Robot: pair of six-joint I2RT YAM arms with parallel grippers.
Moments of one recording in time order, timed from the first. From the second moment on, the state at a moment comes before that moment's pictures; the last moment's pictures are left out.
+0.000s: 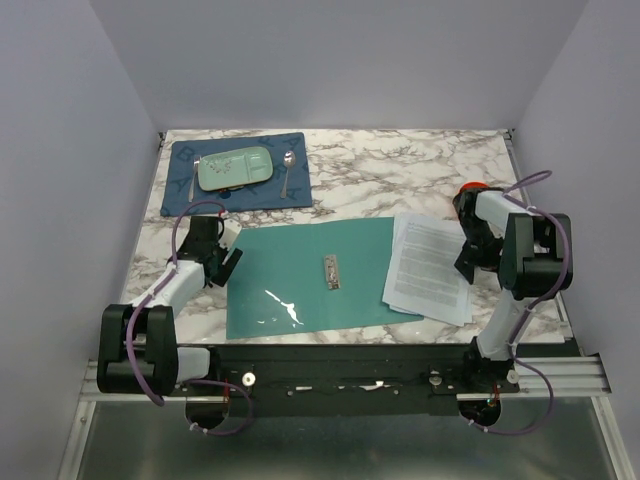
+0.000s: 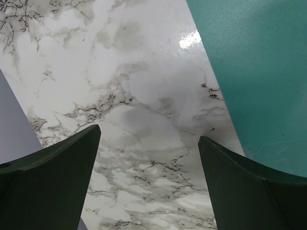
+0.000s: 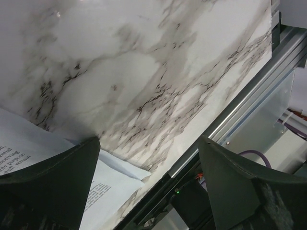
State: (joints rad) left arm -0.05 1.28 0.58 -0.25 -0.21 0.49; right arm -0.03 1.87 1.19 -1.17 0.53 0.68
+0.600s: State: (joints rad) left arm -0.06 1.33 0.63 -0.29 -0.20 0.47; right arm 0.17 1.77 1.19 -1.05 0.42 0.59
